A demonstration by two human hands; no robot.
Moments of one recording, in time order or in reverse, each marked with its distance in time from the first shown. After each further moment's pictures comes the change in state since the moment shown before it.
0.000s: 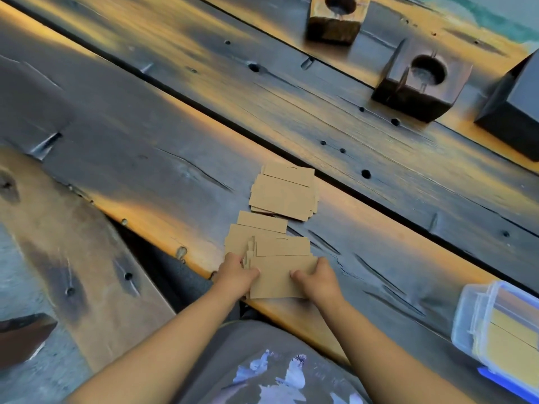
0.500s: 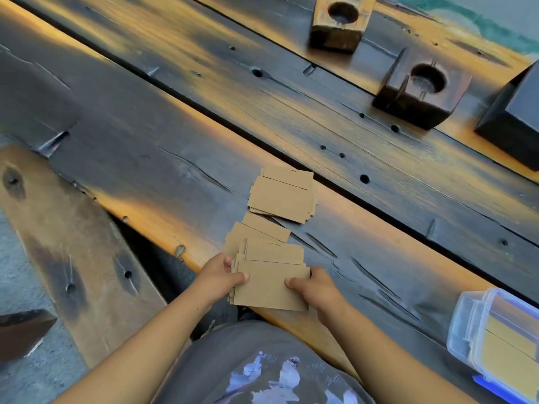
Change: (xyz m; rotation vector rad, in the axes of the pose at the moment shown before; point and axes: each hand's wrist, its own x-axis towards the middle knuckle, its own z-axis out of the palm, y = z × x) left_hand -0.011 -0.012 -0.024 -0.131 -0.048 0.046; right_hand -0.013 0.002 -0.011 0.238 -0.215 0.061
